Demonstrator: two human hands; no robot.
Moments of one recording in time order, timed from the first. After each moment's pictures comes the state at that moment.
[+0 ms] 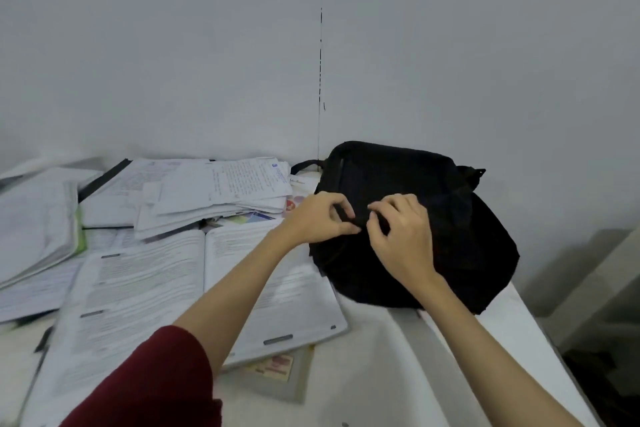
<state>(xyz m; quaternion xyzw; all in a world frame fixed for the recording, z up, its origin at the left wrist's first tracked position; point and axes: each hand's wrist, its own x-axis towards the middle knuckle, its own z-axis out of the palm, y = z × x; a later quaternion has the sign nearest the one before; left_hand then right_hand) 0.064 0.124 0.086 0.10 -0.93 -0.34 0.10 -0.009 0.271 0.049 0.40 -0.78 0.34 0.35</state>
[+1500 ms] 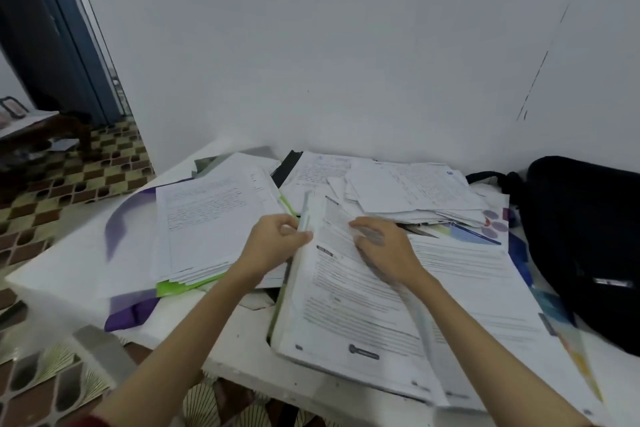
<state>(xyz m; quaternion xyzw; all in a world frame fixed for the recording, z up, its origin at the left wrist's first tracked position) 0.380 -0.147 0.067 0.37 -0.74 -0.52 0.23 0.204 -0.037 0.022 0.47 -0.74 0.46 -0.15</state>
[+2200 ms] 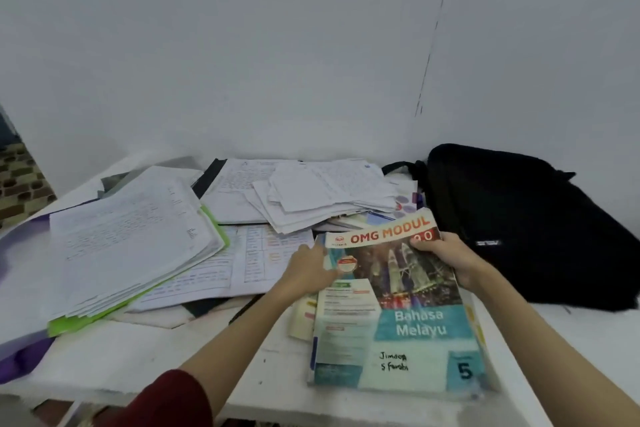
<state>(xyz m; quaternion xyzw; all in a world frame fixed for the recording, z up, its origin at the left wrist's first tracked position) 0.252 -0.054 0.013 0.26 -0.92 -0.28 -0.03 0.099 0.135 0.040 0.09 -0.75 0.57 -0.31</state>
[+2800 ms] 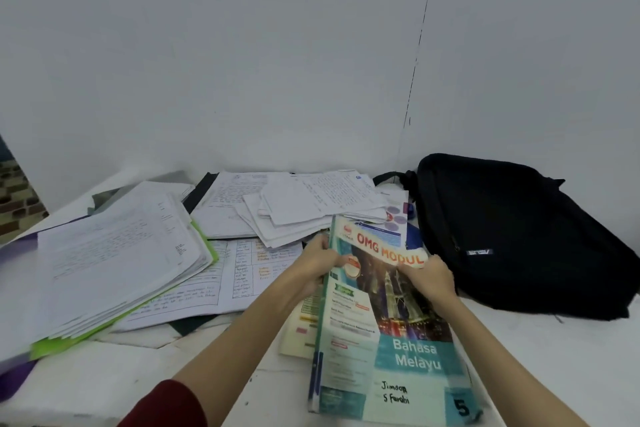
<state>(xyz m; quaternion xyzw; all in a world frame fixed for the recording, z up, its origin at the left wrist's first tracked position) 0.227 -0.031 0.048 0.30 -0.66 -0.69 0.06 0.090 0.125 -0.011 0.07 -0.91 0.40 -0.09</state>
